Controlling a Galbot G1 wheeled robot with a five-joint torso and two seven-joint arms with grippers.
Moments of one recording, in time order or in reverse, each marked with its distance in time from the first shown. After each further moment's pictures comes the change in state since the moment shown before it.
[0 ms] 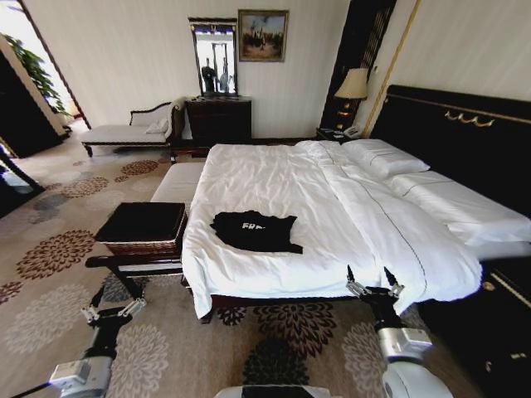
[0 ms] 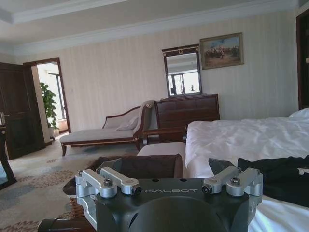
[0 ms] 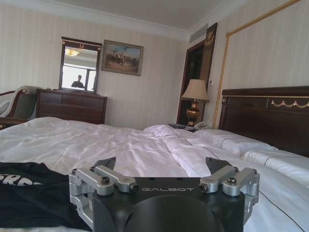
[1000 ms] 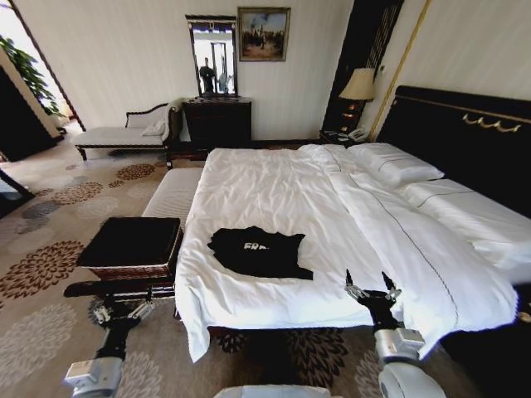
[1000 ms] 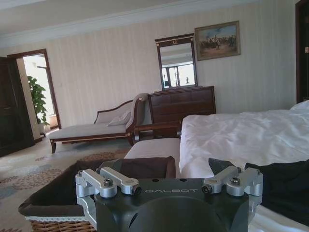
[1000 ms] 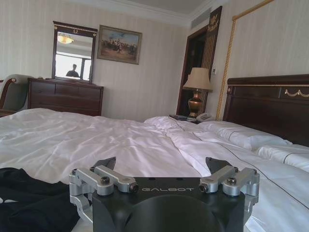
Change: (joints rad) left arm -0.007 -0.001 0.049 0.023 0.043 0.003 -0.002; right arm 0.005 0.013 -0.012 -0.029 -0.015 -0.018 0.018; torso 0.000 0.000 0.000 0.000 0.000
